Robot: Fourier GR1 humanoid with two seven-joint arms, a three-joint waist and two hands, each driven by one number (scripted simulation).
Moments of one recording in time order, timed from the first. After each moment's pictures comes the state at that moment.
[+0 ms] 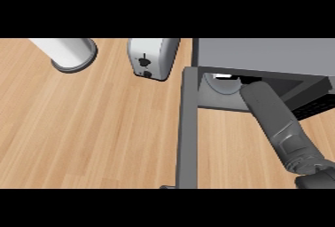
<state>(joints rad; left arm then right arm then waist) 0.17 0.16 0.73 -2.03 0.64 -0.65 0.20 -1.02 -0.18 -0.11 -0.23 0.35 -0.72 -0.59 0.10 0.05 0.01</state>
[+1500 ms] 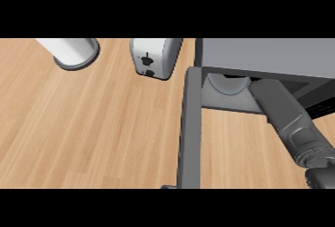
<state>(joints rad) 0.09 0.17 0.61 -1.94 0.51 -0.74 0.16 -1.08 -0.24 -0.14 -0.12 0.37 -0.67 -0.61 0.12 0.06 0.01</state>
